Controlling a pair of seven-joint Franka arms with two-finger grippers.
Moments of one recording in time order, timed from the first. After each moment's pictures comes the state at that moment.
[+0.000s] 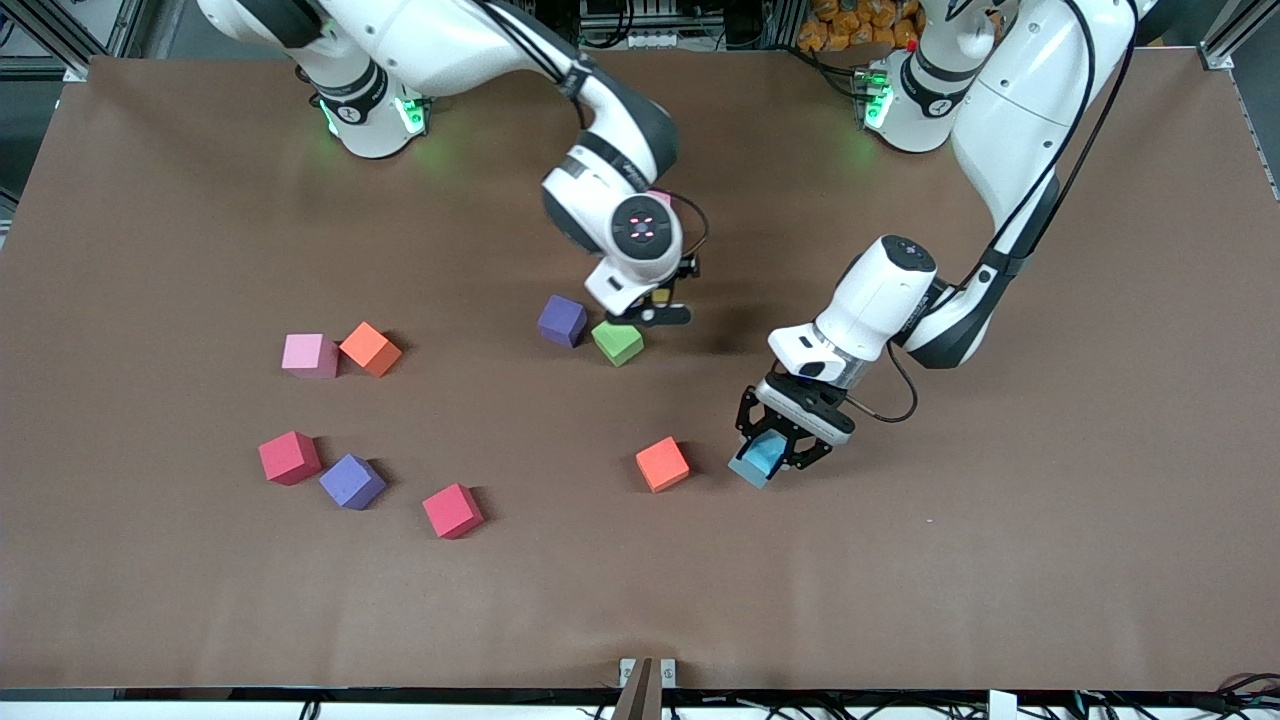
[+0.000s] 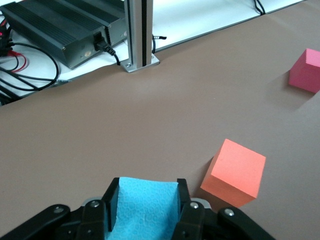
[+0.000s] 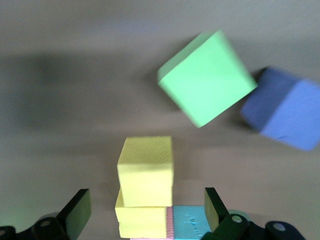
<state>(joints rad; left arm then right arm) -0.13 0.64 -0.32 -1.93 0.45 3.29 -0.20 0.58 0.65 0.28 -1.48 0.09 1.94 0.84</state>
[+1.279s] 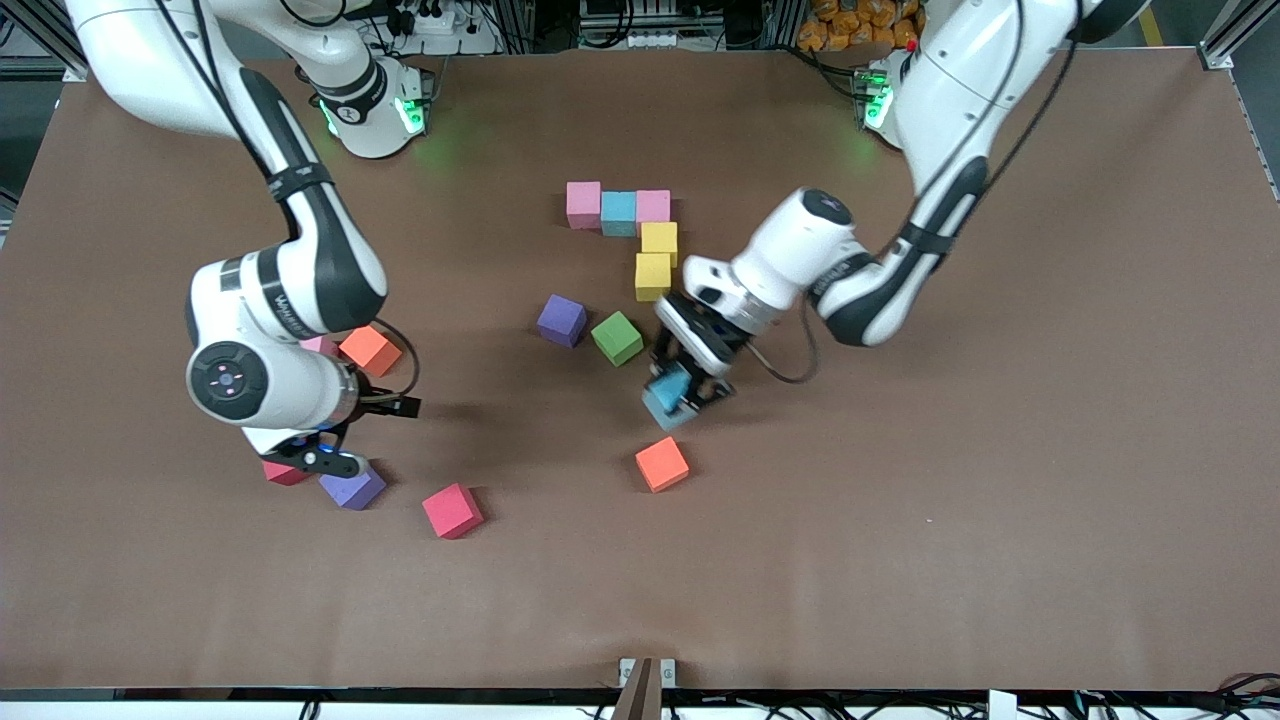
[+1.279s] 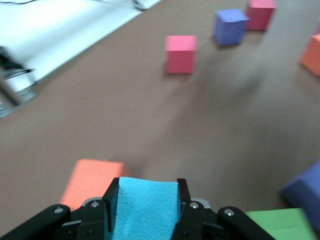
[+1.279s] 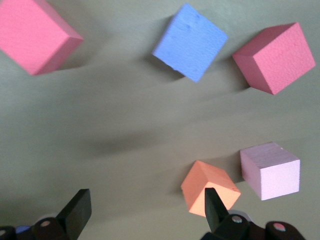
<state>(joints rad) -0.34 0.63 -0.35 -1.92 0.65 3.27 -0.20 0.11 0.51 0.11 -1.59 -0.05 1.86 0.45</state>
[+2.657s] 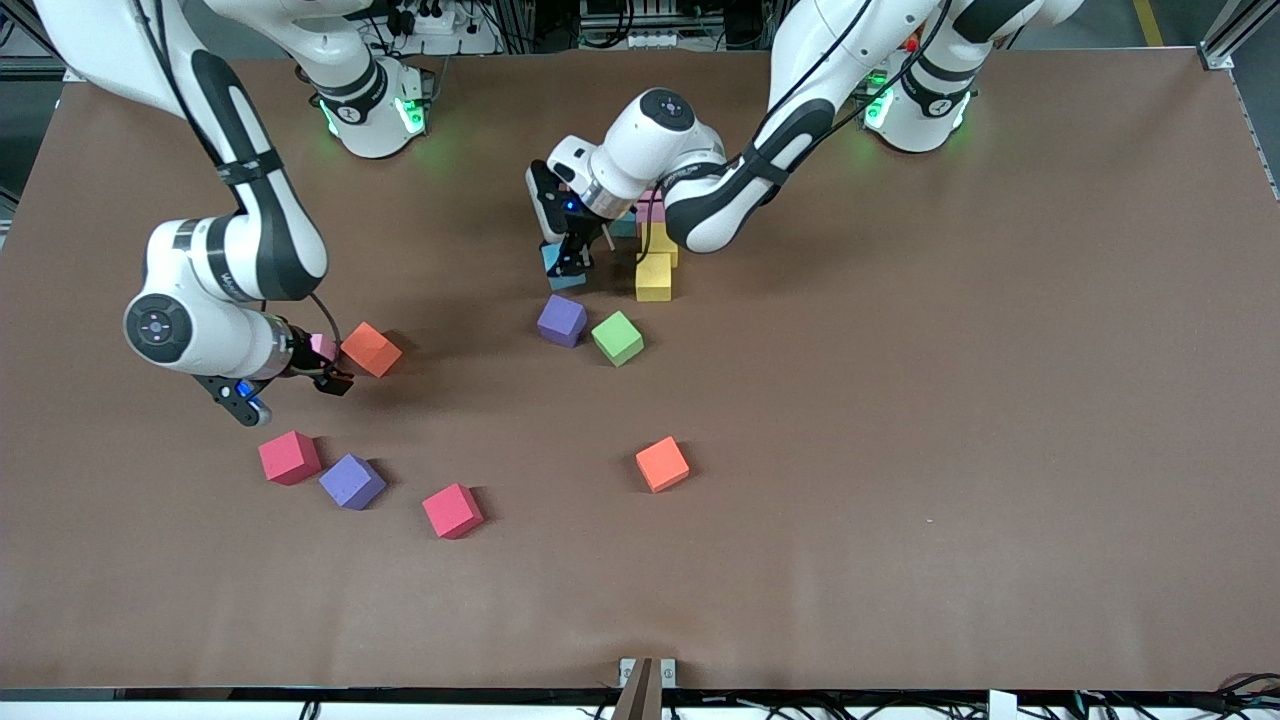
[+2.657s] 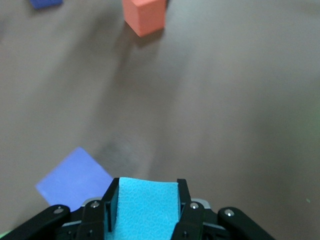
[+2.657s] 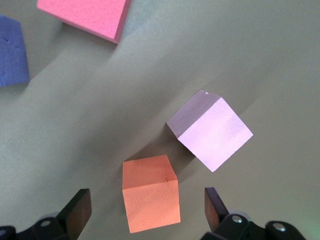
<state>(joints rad) -0.55 0.69 -0.52 -1.90 0.60 3.04 -0.22 0.07 0.32 -0.02 -2.03 0.03 2.11 0.79</state>
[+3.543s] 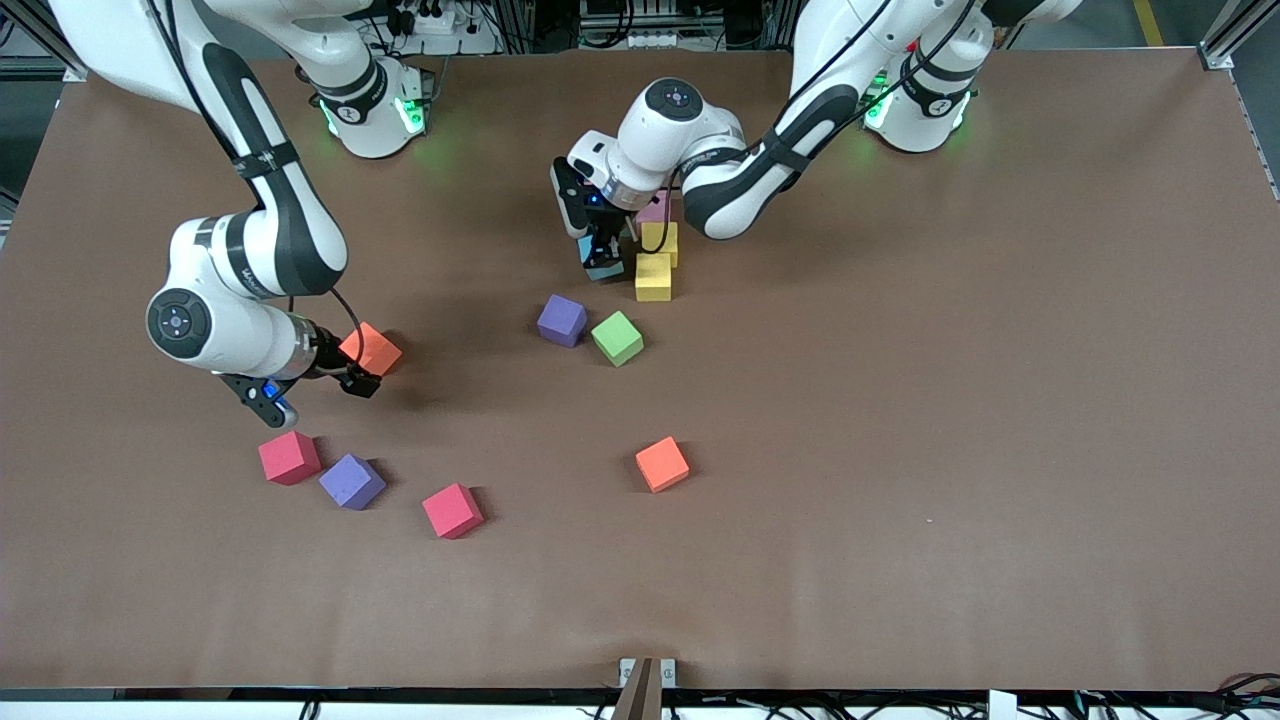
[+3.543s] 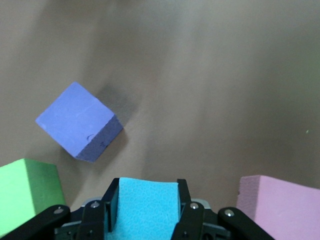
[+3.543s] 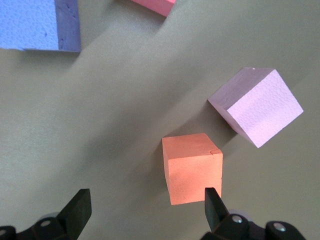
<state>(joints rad) -0.43 0.62 -0.61 -2.00 0.60 2.88 -0.14 0.07 0.32 0.05 -2.02 0.08 2.14 0.80</state>
